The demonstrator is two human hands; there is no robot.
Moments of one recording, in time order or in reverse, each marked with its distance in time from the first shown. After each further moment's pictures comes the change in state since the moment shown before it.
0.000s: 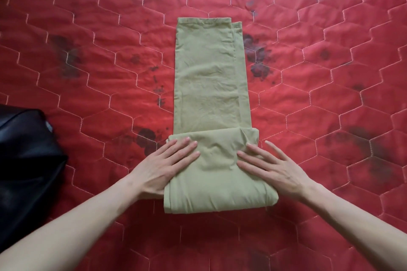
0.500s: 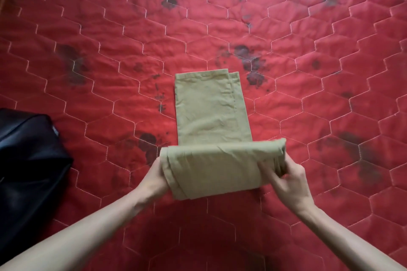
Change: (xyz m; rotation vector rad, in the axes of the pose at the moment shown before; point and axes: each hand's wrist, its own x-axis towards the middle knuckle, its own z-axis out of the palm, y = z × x) left_hand 0.012 0.047 -0.040 -1.261 0.289 -0.773; right_hand 0.006 -0.042 -0.051 0.950 0.537 0.890
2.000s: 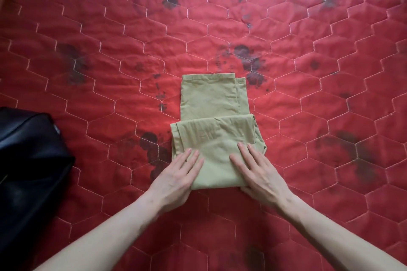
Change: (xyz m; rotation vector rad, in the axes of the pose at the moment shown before) left_hand -0.006 -0.017 0.026 1.311 -0.135 0.609; right_hand 0.009 0.015 0.037 -0.910 -0.516 -0.458
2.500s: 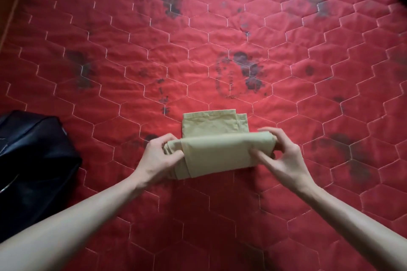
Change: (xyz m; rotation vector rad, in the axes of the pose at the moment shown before) left_hand 0.008 -0.038 -0.079 -1.129 0.250 -0.654; right_hand 0.001 0.016 -0.081 0.948 0.419 0.397
